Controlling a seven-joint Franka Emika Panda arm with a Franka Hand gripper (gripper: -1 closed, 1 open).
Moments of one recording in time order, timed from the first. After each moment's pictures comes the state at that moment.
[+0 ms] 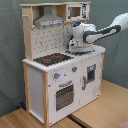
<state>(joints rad) -0.72 0.22 1.21 -1.81 -0.58 1.71 -0.72</state>
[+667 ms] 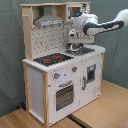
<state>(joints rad) -0.71 0.10 1.25 -1.69 -0.58 1.62 -0.69</state>
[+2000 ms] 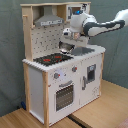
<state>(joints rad) -0.60 0.21 1.35 -1.66 -0.58 1.76 -0.46</state>
